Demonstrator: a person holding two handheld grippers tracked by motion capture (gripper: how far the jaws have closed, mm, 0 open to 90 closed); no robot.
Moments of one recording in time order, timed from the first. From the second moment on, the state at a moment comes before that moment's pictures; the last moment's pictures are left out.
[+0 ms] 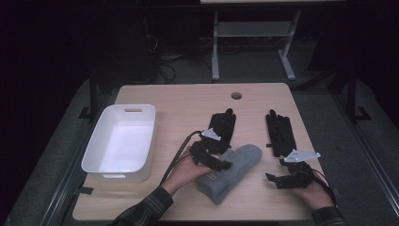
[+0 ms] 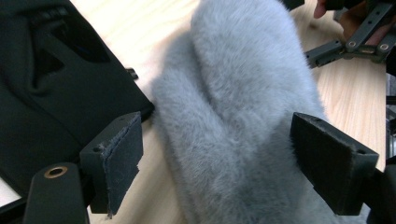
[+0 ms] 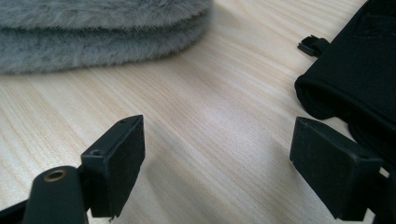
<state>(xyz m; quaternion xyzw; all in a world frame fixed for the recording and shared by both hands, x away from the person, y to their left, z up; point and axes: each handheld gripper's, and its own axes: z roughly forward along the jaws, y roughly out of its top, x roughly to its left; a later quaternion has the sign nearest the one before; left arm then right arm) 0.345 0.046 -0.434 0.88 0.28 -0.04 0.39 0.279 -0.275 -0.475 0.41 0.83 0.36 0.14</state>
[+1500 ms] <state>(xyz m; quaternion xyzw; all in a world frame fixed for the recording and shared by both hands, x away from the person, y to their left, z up) 0.338 0.030 -0.452 0.91 0.22 -0.11 0.33 0.278 -0.272 -0.482 0.39 0.83 0.37 0.15</state>
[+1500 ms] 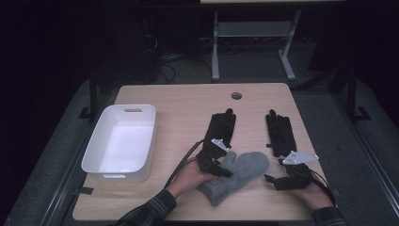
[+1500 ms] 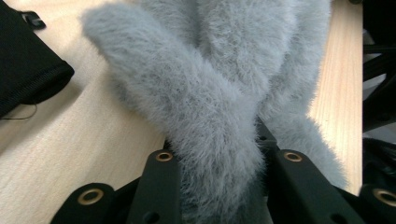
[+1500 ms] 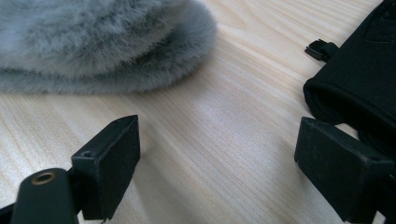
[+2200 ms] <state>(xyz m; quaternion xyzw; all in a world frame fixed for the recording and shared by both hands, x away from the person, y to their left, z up) 0.334 0.051 -0.411 0.91 0.22 -0.08 0.35 0.278 -0.272 -0.482 0.39 0.83 0.37 0.15</state>
